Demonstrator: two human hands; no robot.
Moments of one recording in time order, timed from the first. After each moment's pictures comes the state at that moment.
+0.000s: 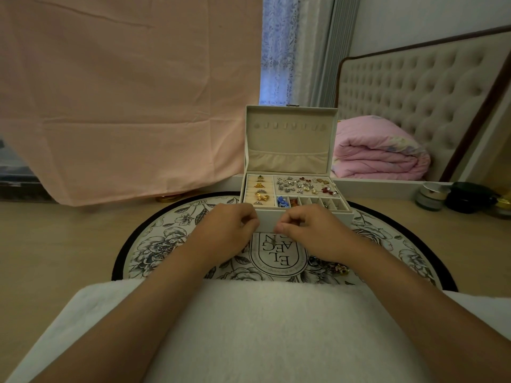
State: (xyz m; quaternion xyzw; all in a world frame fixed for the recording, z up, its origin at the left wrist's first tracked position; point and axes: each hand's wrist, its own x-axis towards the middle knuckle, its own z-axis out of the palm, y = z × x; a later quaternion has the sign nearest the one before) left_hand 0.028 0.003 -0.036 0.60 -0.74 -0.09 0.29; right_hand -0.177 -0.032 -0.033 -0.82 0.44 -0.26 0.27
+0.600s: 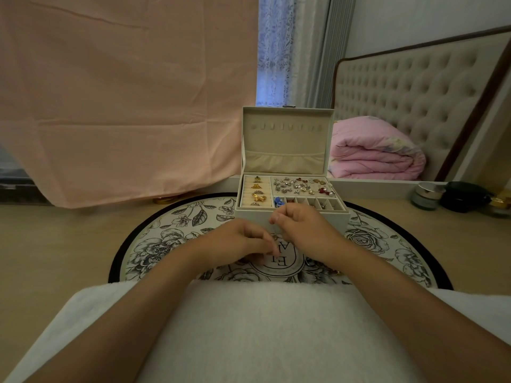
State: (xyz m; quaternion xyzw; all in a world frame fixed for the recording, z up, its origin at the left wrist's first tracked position) left_hand 0.022 0.008 -0.037 0.48 -0.71 -0.44 0.26; right_hand -0.162 -0.026 -0.035 -0.75 0.45 -0.32 0.35
